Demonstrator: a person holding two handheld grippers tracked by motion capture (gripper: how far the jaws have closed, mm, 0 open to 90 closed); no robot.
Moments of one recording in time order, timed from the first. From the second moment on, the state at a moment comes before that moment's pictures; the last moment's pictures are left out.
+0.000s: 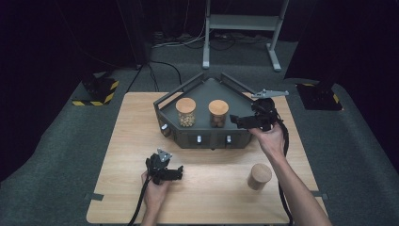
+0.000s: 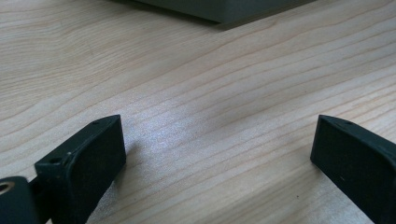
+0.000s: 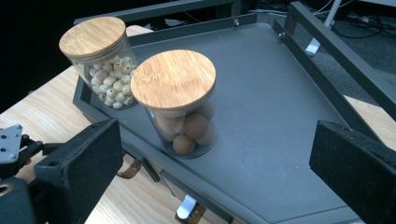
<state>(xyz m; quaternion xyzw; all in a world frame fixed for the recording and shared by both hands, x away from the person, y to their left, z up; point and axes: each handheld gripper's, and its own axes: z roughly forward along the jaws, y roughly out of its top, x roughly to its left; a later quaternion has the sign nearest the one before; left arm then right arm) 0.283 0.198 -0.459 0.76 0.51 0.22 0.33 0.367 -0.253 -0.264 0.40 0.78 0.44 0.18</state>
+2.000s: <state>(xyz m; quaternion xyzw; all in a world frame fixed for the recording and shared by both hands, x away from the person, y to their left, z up) 0.284 0.198 -0.458 0.76 0.51 0.22 0.33 0.330 -0.316 -0.326 0.42 0.76 0.45 0.17</state>
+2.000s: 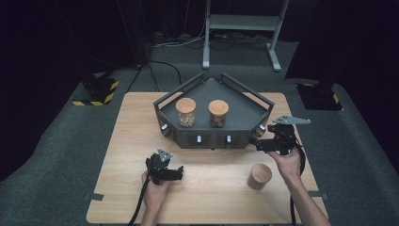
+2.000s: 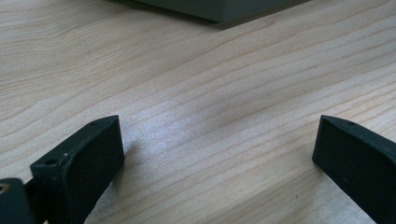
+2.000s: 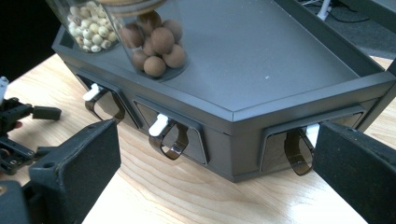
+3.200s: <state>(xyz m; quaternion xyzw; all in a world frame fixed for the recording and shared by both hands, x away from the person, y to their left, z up) 0.284 0.198 -0.458 0.76 0.51 0.22 0.33 0.324 -0.315 -0.336 0.43 0.77 0.44 0.16</state>
